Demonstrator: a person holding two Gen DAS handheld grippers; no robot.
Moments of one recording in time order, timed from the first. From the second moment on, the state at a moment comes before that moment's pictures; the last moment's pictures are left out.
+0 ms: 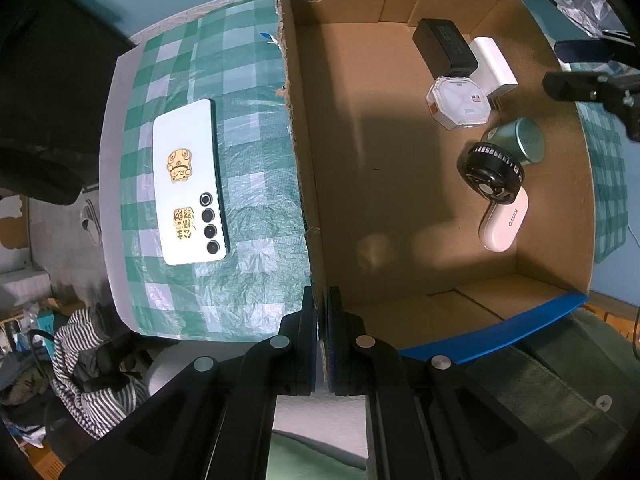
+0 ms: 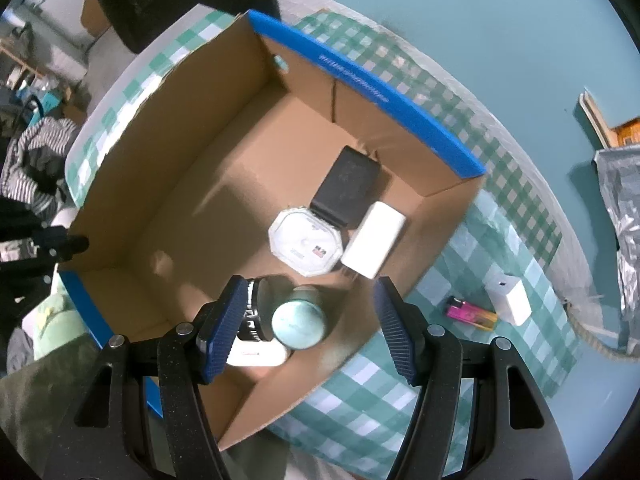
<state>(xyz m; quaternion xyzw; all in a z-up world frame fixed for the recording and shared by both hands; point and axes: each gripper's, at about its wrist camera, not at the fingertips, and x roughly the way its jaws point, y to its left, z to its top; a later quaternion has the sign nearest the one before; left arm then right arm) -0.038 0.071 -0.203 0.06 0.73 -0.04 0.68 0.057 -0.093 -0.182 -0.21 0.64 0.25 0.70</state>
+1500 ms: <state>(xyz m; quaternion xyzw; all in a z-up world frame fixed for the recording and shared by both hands) -0.039 0.072 -0.204 0.05 0.73 -0.04 0.68 0.139 -0.271 -0.228 -0.19 0.66 0.13 0.71</state>
